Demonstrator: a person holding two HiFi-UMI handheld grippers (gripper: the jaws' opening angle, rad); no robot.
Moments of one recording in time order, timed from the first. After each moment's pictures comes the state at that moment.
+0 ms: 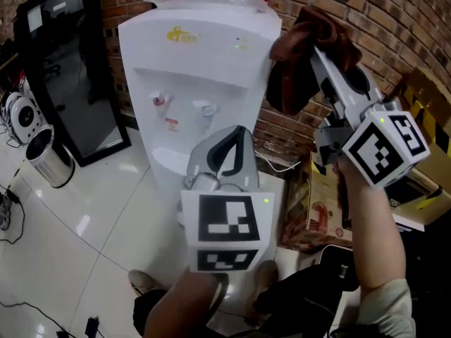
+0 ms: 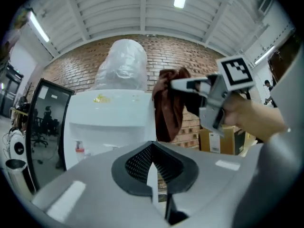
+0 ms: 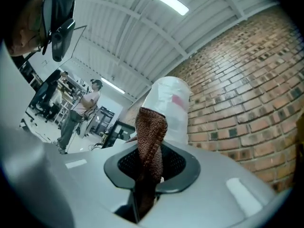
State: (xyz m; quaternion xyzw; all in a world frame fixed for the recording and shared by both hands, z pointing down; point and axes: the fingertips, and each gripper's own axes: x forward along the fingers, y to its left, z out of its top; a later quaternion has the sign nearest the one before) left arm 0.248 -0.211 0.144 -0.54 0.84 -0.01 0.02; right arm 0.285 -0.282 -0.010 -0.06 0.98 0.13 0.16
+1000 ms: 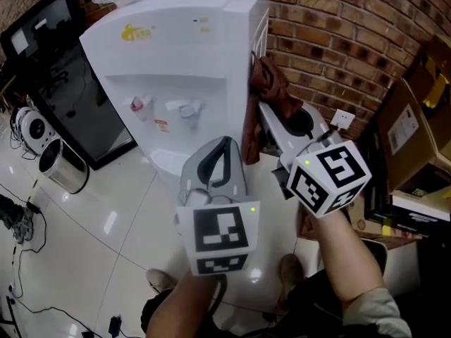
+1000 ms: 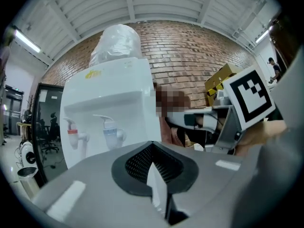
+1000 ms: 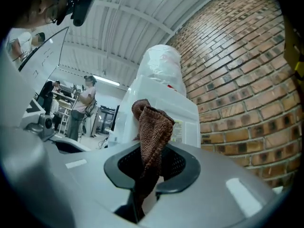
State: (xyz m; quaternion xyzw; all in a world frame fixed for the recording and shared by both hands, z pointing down) left arm 0.229 -0.245 0.214 -0.51 0.86 -0.08 0.01; right arm 0.242 -0.318 0.168 -0.06 1.00 0.03 0.07
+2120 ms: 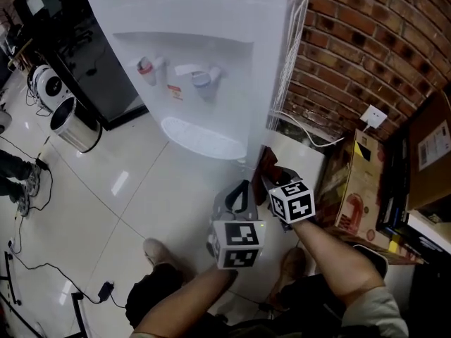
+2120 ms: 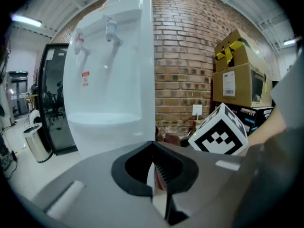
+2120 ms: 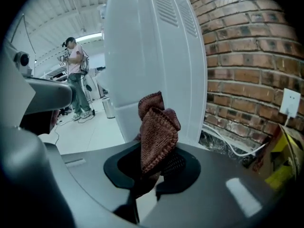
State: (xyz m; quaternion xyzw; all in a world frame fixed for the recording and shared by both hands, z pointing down) left arm 0.251 -0.234 0.437 -0.46 0.86 -0.12 -0.19; right arm 0.238 -0.316 0.537 -0.02 0.95 -0.07 -0.30
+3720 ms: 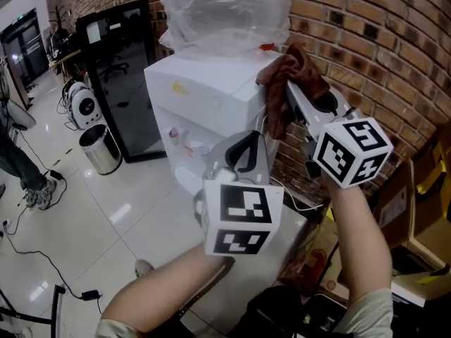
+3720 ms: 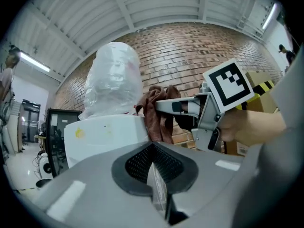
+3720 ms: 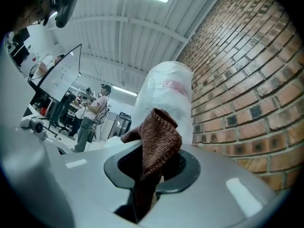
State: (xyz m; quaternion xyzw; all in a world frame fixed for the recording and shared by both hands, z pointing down) left arm 0.254 -0.291 0.077 -0.42 0.90 -0.08 0.04; right arm 0.236 -0.370 -0.007 0.06 0.99 0.08 0.12
